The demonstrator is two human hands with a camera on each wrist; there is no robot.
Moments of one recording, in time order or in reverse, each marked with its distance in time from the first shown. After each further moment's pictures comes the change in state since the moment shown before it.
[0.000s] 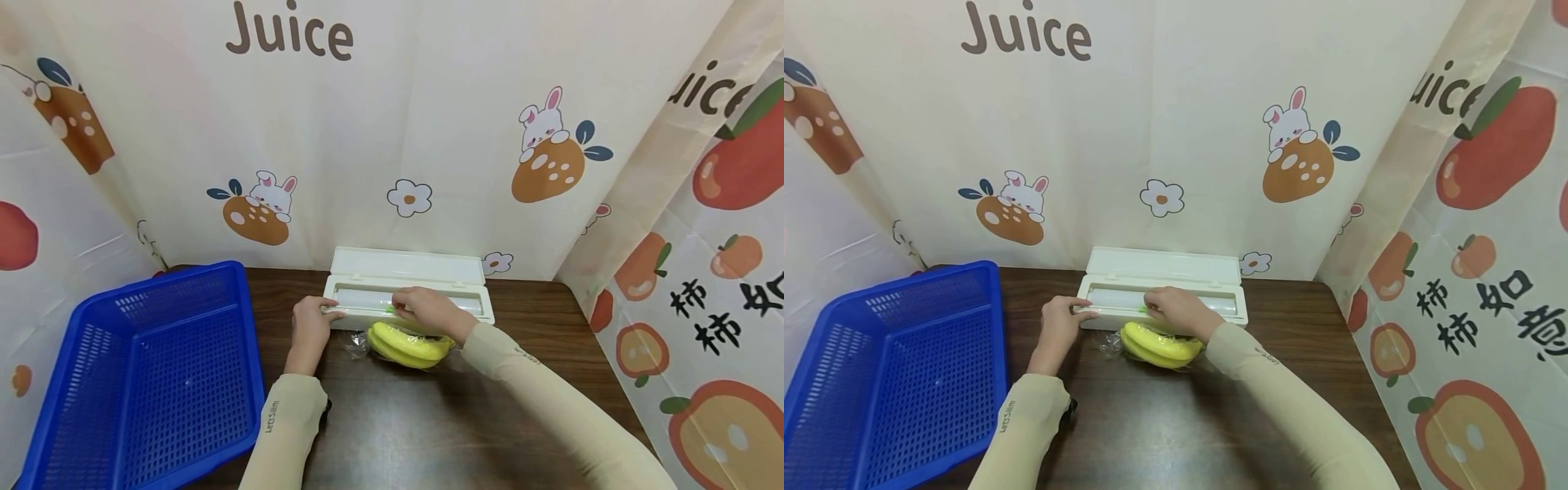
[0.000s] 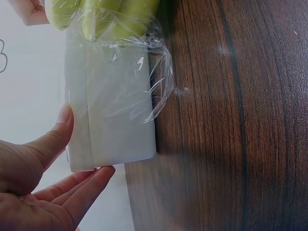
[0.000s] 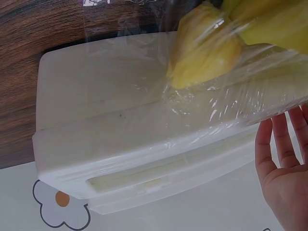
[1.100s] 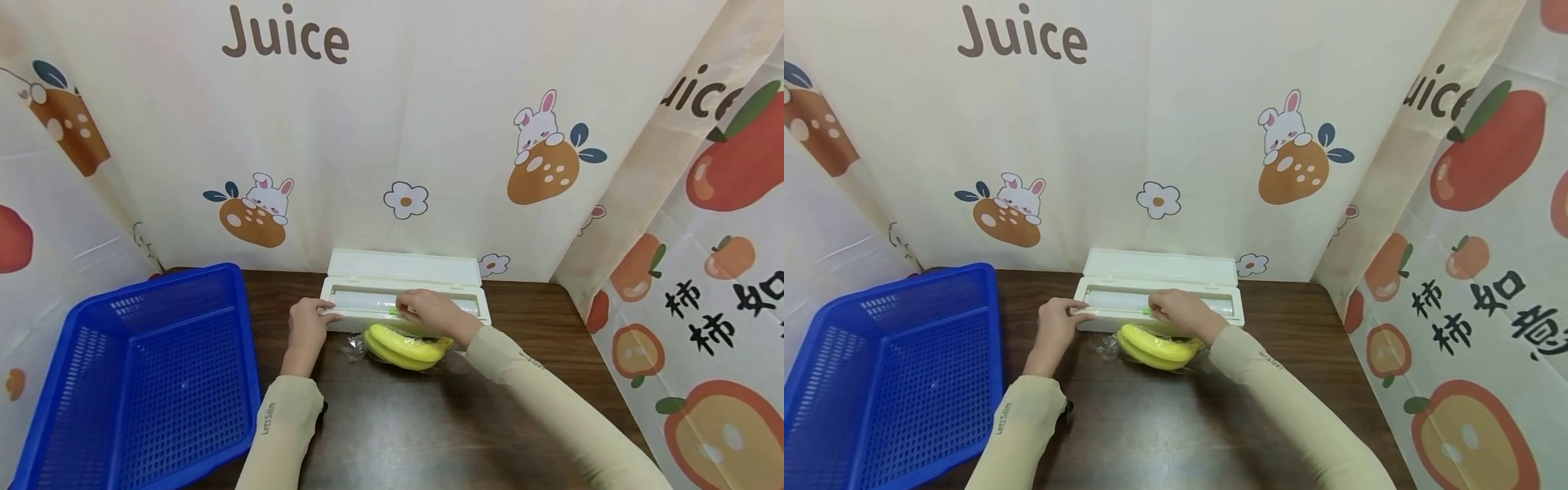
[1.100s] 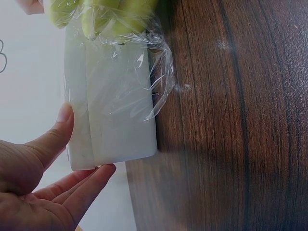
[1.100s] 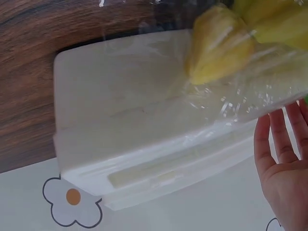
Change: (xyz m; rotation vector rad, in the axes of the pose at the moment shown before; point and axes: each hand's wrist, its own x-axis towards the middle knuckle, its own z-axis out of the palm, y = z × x) left_hand 0.001 0.002 0.000 -0.001 0.012 -0.006; right_hand -0.011 0.007 -0.004 0.002 -0.014 0.025
